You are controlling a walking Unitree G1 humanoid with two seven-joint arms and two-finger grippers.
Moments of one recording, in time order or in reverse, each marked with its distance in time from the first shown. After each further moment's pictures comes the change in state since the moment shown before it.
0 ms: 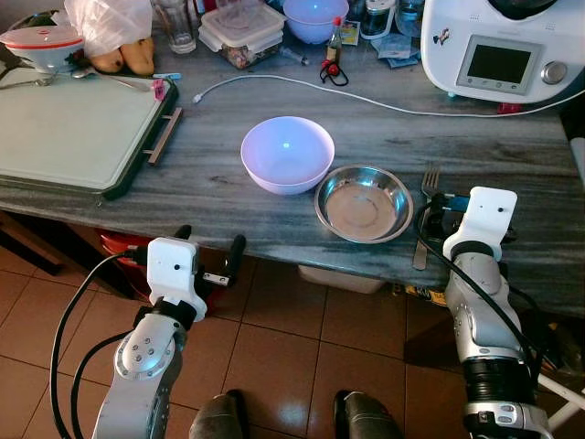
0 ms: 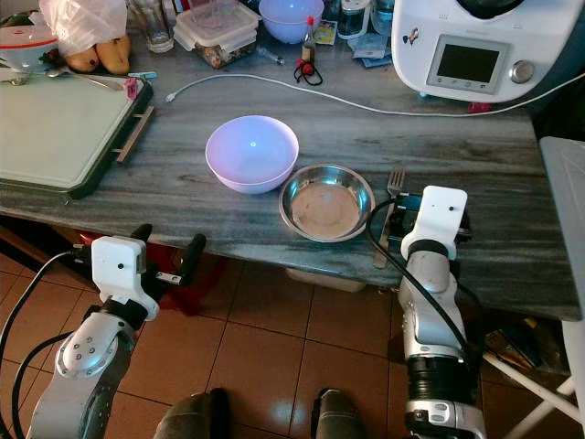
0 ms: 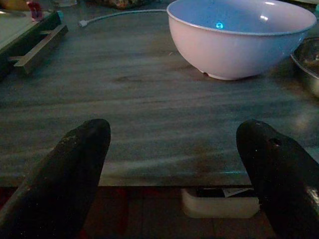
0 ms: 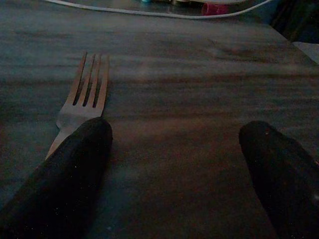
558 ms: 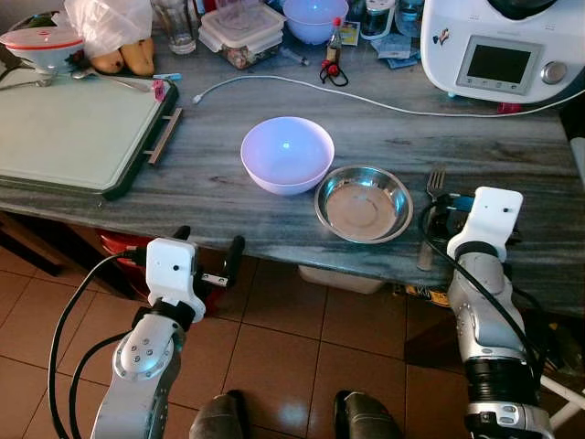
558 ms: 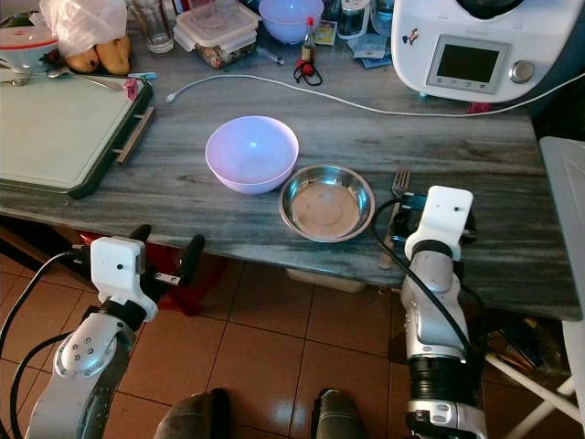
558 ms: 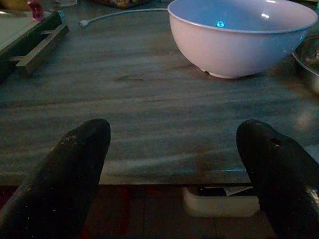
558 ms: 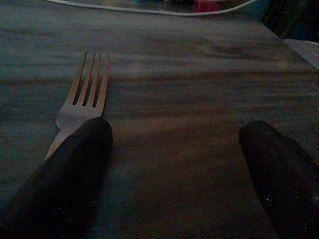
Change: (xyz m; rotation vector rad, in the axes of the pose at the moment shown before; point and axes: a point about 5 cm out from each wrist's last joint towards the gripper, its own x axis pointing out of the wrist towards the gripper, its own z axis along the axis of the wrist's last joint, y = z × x) left arm -0.001 0.001 -0.001 0.004 0.004 0.000; right arm 0.000 -0.003 0.001 -0.003 0.011 -0.024
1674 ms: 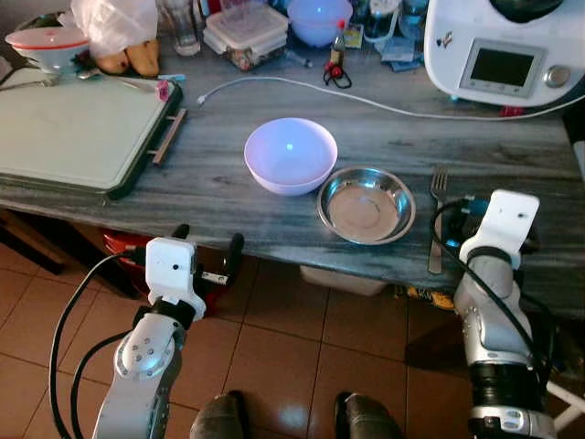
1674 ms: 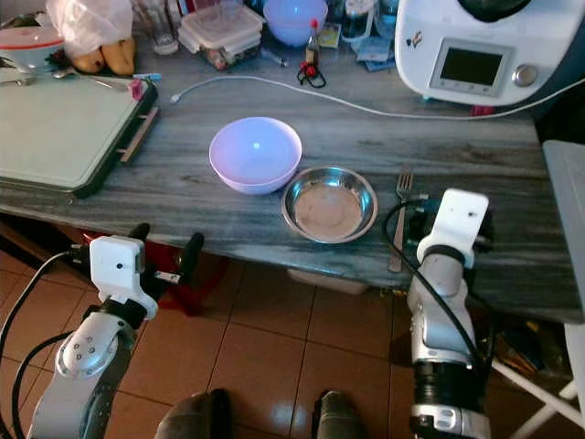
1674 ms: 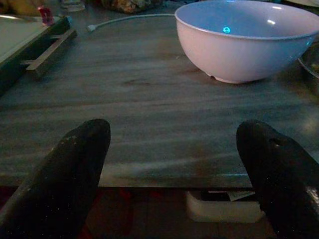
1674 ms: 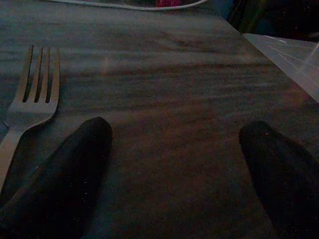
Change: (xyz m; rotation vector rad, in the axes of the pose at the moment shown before) left arm 0.001 0.001 0.000 0.001 -0.014 0.011; right arm -0.003 -0.018 -0.003 -0.007 0.020 -0.141
